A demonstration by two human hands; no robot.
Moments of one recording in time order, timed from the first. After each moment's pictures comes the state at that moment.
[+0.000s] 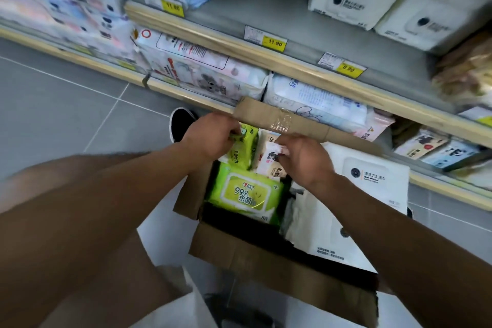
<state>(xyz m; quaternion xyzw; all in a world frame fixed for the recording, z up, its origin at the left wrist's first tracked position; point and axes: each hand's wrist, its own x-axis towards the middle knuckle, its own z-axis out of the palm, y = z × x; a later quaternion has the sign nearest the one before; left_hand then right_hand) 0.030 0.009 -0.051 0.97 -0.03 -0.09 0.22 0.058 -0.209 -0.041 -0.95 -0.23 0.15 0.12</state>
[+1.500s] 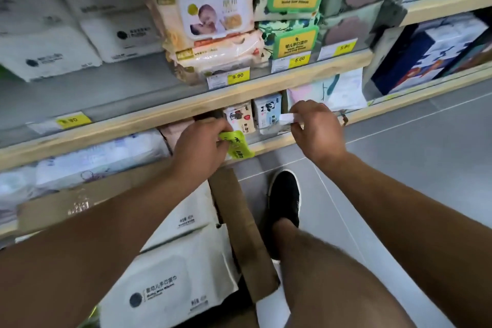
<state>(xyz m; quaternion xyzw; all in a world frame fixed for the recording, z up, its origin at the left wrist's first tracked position) 0.137 -0.415 -0.030 0.93 -0.26 0.02 0.26 0.094 -0.651 -0.046 -0.97 0.04 -0.17 0.18</state>
